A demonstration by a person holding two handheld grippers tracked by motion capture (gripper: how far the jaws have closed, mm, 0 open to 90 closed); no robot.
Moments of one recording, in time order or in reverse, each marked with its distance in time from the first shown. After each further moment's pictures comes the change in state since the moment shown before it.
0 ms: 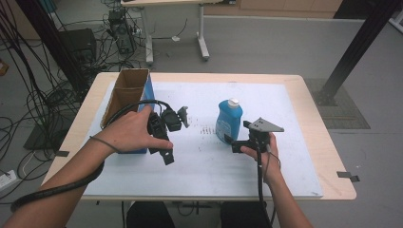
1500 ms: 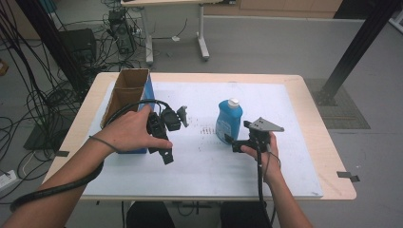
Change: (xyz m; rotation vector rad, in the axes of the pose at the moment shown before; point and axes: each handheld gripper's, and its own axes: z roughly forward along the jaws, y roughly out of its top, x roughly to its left) left arm 0.001 -0.001 0.000 0.001 0.007 -0.002; right arm -0.001 0.001 0.000 0.008 -0.005 0.003
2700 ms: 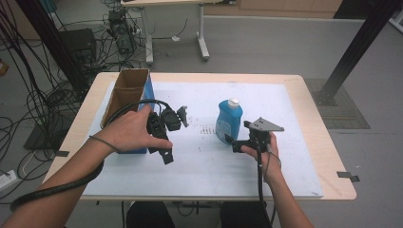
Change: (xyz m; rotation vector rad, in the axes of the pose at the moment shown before) left arm 0.000 0.000 0.000 0.001 0.001 0.000; right arm -0.001 0.001 0.000 0.008 0.000 0.001
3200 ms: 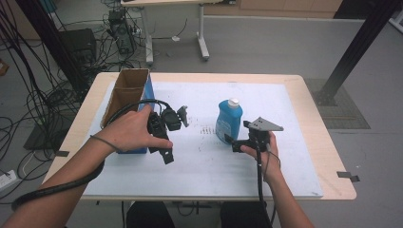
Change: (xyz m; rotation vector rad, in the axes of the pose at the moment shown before) left arm 0.001 0.001 0.001 -0.002 -0.005 0.001; right arm -0.001 0.000 0.002 0.003 0.002 -0.002
